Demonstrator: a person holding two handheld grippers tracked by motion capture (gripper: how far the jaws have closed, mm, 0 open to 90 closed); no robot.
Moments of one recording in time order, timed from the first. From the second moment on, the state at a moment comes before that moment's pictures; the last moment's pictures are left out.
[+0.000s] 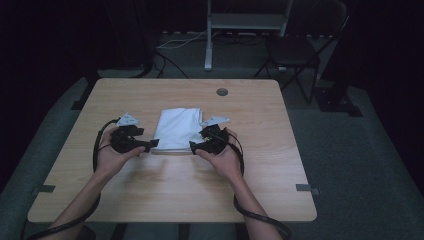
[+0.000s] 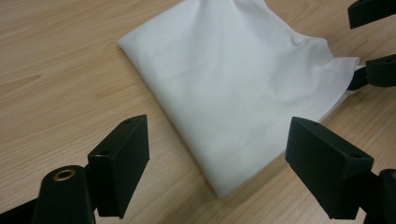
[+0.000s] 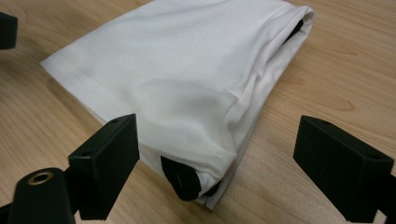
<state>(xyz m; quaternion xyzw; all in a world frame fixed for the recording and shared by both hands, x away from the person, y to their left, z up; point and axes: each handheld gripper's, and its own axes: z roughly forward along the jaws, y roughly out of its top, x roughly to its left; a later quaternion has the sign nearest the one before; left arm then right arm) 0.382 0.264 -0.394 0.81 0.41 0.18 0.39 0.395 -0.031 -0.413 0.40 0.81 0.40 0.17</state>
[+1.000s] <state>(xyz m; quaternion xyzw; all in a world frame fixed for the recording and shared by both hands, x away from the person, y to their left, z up) 0.329 0.318 -0.380 0.77 0.41 0.21 0.44 0.359 -0.066 -0.397 0.37 0.81 0.41 0.17</state>
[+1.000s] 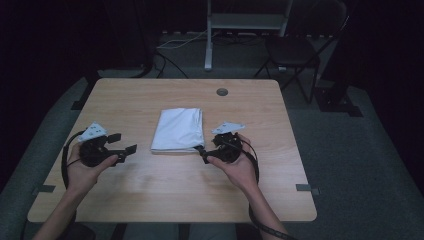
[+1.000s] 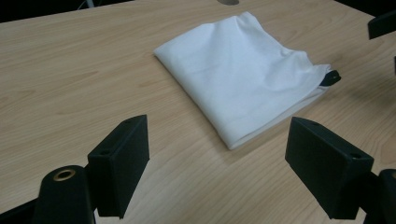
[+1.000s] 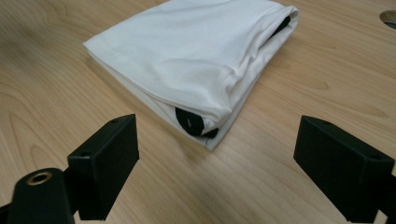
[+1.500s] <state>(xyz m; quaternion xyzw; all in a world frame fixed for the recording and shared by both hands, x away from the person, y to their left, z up) 0.313 0.338 -0.382 0.76 0.42 0.22 0.44 0.343 -0.091 -0.398 0.39 0.80 0.42 0.16</state>
